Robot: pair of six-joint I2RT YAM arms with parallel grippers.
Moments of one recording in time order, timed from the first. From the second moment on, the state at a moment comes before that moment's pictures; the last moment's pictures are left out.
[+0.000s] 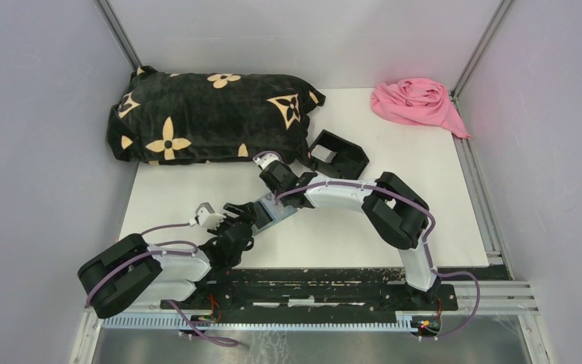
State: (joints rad) left arm -0.87 1.20 0.05 0.56 -0.92 -1.36; right arm 0.97 2.04 1.40 -0.30 0.43 0.15
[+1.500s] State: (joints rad) left arm -0.86 1.18 0.05 0.68 -0.78 -1.22; right arm 0.90 2.00 1.30 -0.24 0.35 0.25
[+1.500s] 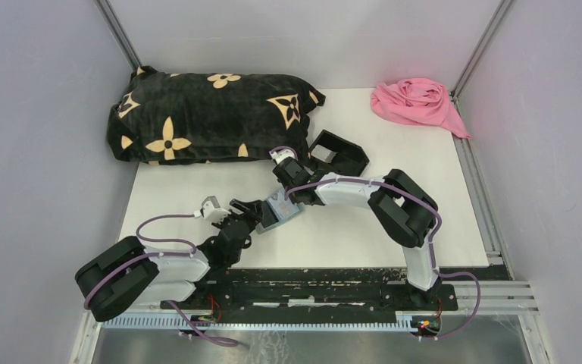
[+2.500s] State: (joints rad) left arm -0.86 1.35 0.18 0.92 -0.69 -1.20; right arm 0.90 1.96 1.24 -0.22 0.35 0.30
